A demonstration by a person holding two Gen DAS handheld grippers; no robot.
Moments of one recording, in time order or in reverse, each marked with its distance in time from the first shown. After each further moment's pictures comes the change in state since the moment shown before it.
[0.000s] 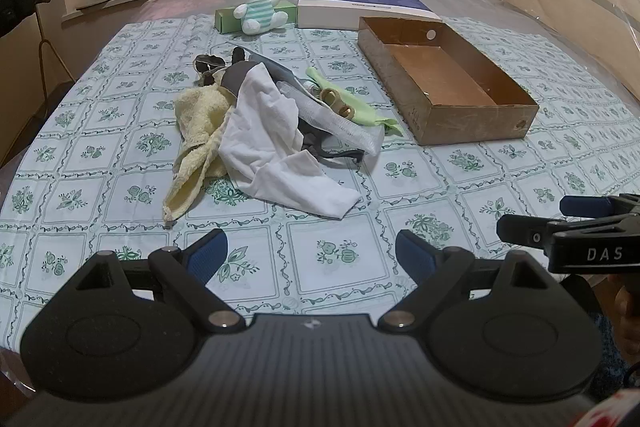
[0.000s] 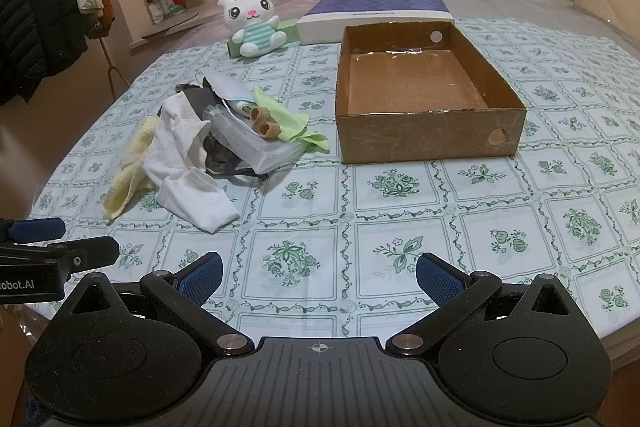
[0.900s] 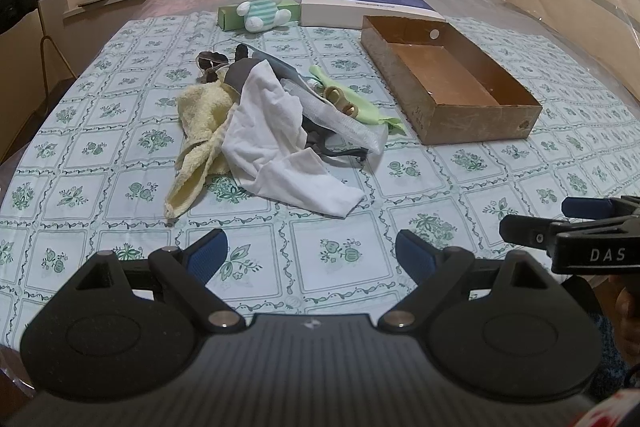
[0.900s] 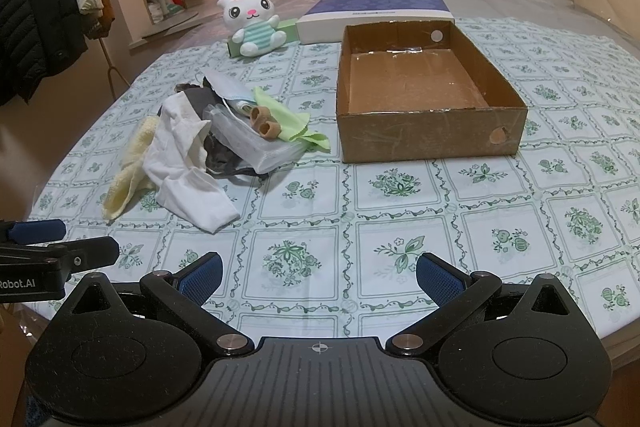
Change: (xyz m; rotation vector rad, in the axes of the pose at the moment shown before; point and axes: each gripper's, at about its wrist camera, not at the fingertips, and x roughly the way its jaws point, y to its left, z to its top) left arm 0.004 0.009 -0.003 -0.010 0.004 0.006; right arm 0.000 0.001 0.000 0.001 0.000 0.001
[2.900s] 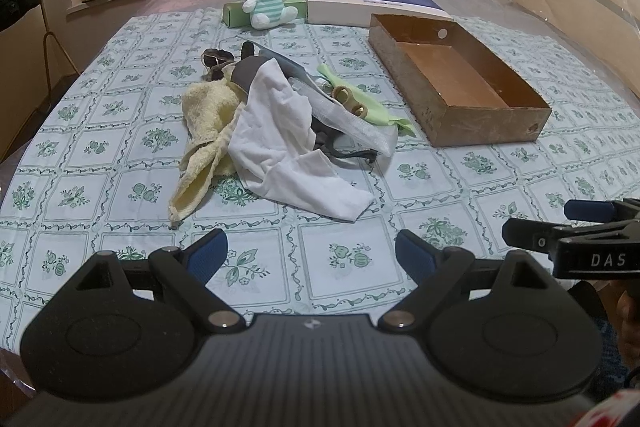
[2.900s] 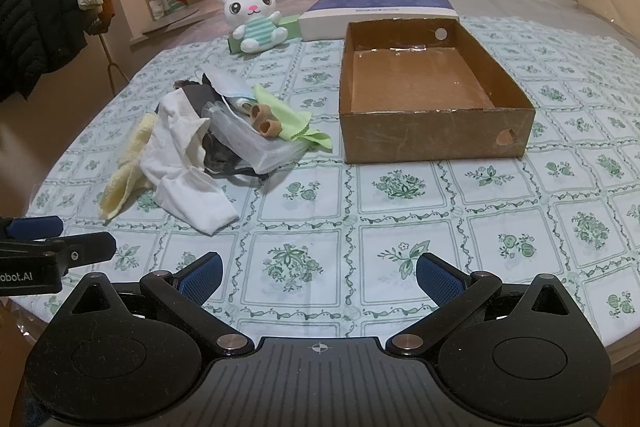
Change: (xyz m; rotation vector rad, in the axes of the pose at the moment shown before) left arm 0.003 0.006 0.004 -0.008 0.010 0.004; right arm 0.012 0.003 0.001 -0.004 0.005 -0.003
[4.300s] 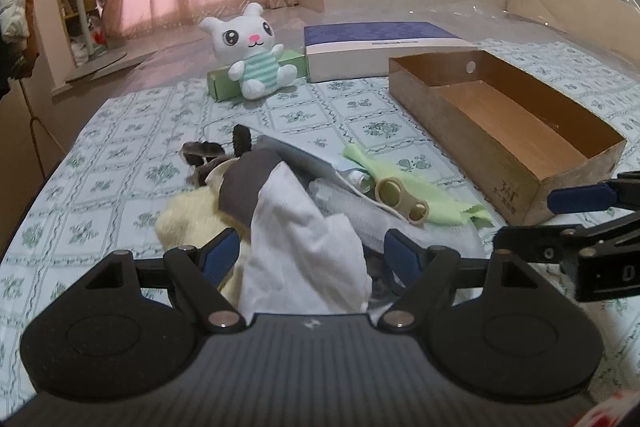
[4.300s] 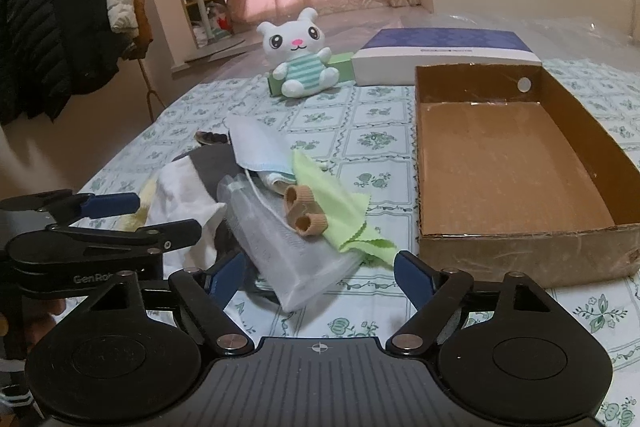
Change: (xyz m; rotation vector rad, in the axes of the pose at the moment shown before) left arm 0.129 0.018 0.079 0.158 -0.175 0.044; right arm 0.110 0.005 0.075 -0.060 -0.107 0.155
